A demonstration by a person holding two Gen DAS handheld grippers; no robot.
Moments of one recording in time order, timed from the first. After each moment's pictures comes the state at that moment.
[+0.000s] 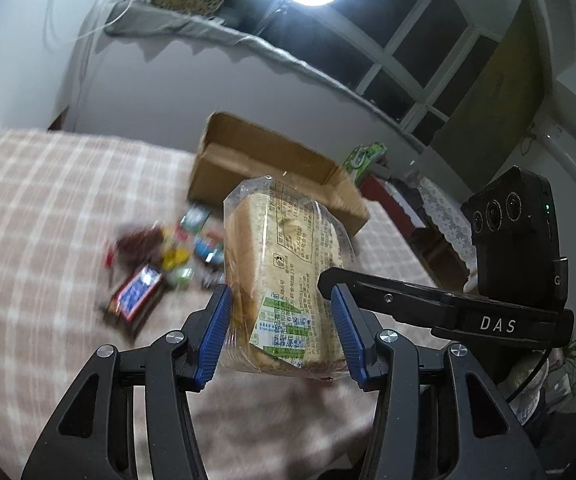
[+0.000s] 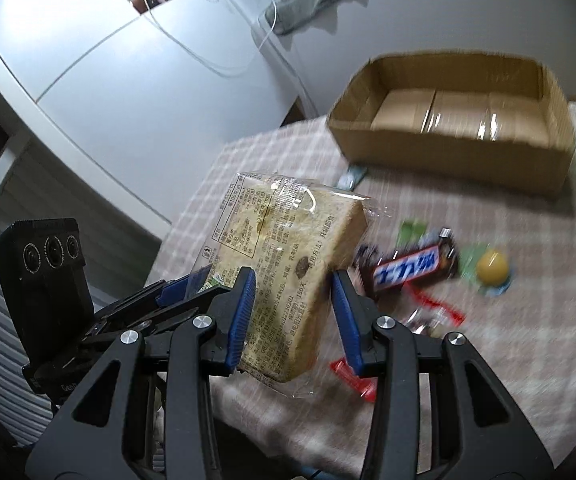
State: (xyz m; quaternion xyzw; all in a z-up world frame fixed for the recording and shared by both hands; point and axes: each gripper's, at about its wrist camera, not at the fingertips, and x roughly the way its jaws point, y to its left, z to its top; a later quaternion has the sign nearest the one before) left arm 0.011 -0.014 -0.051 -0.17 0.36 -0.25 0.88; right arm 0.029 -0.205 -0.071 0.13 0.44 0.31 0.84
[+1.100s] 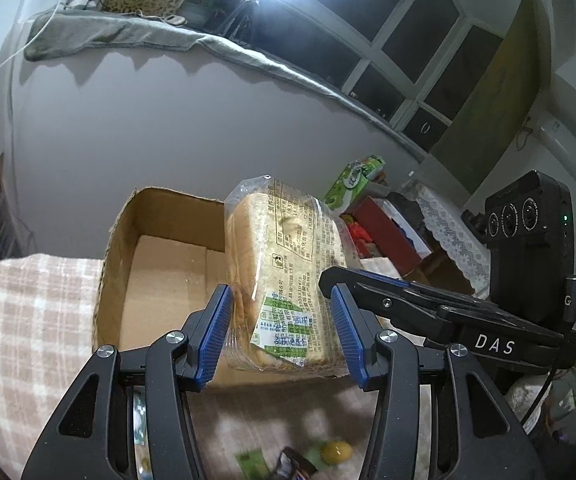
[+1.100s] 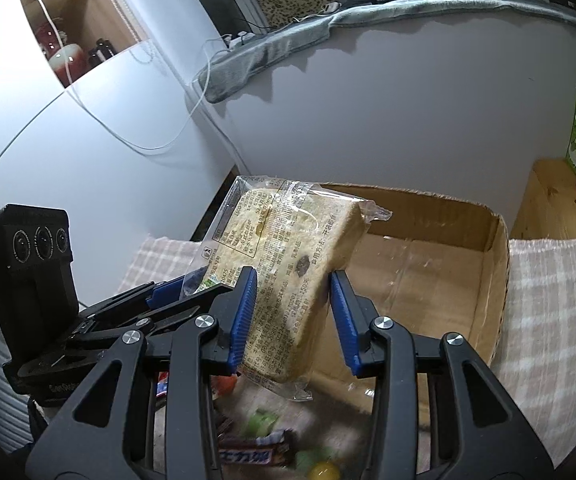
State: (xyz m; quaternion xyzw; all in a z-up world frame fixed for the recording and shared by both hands) left arm 0.197 -0.083 -0.041 -0.15 0.36 -0.28 0.88; right arm 0.198 -0.274 -0.040 0.11 0.40 0.24 0.88
